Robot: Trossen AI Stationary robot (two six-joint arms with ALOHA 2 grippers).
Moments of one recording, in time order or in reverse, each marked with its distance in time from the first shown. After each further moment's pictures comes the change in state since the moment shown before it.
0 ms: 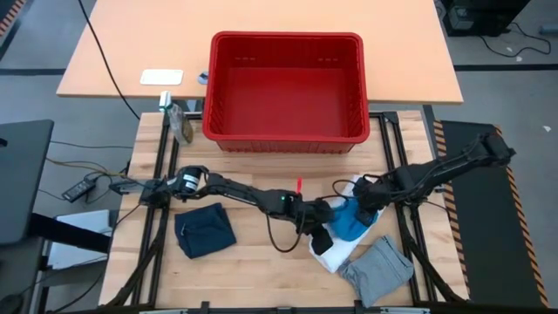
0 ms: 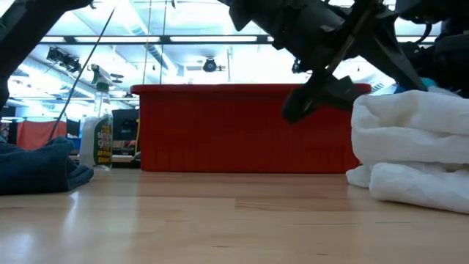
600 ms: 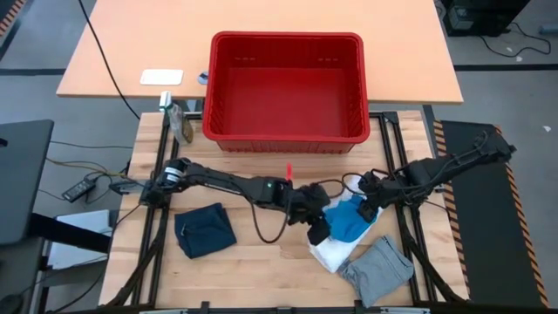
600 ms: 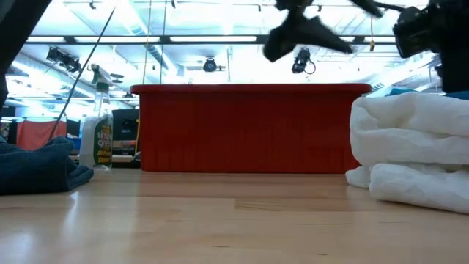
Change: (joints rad) left arm 0.006 -0.168 0.020 -0.133 -0.133 0.083; right arm 0.076 -0.082 0.136 -0.095 0.072 0.178
